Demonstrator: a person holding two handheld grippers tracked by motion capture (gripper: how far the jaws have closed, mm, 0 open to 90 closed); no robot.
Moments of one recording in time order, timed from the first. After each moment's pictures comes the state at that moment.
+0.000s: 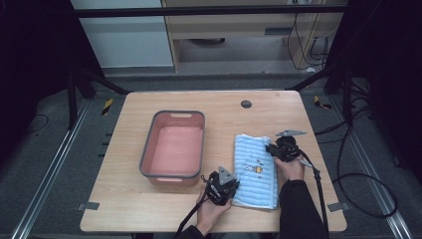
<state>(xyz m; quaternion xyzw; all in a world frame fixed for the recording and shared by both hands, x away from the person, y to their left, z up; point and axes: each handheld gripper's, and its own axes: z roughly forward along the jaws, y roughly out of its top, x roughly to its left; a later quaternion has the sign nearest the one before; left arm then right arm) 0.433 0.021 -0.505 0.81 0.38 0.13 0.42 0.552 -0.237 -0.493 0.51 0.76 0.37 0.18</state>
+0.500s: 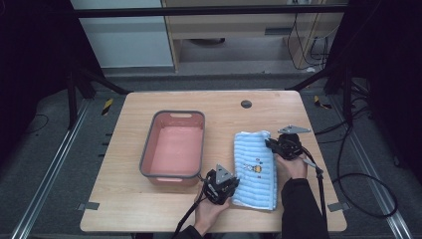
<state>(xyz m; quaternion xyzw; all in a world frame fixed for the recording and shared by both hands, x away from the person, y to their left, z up) 0.428 0.027 -0.484 0.81 0.37 0.13 0.45 0.537 -0.232 -0.456 0.48 0.75 0.40 0.21</state>
